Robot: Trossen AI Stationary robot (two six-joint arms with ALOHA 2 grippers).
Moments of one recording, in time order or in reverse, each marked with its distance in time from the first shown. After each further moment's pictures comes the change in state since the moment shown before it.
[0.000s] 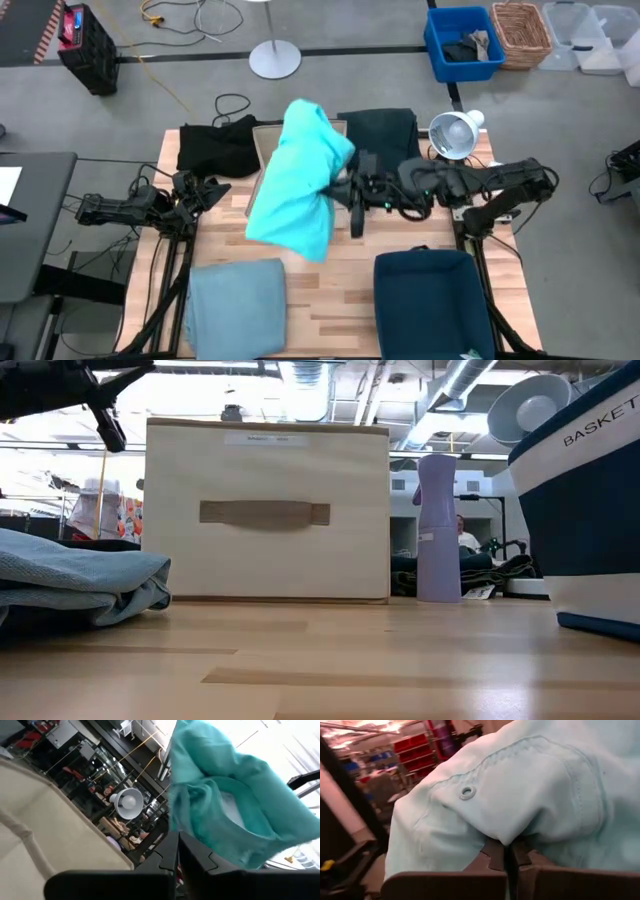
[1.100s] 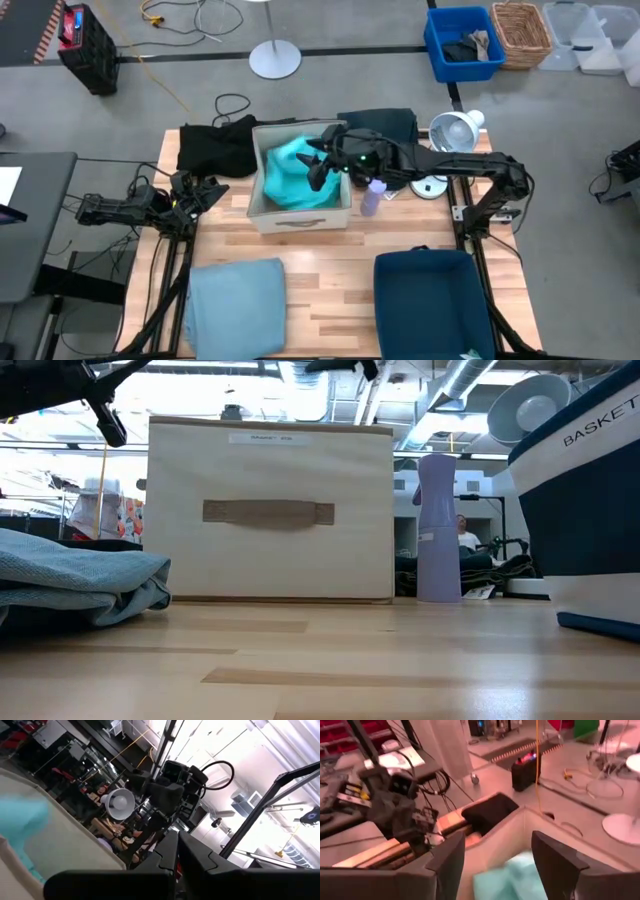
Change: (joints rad) left arm -0.001 0.000 0.000 0.021 0.039 0.012; right arm -0.266 0.166 0.000 -0.028 -0.004 -0.037
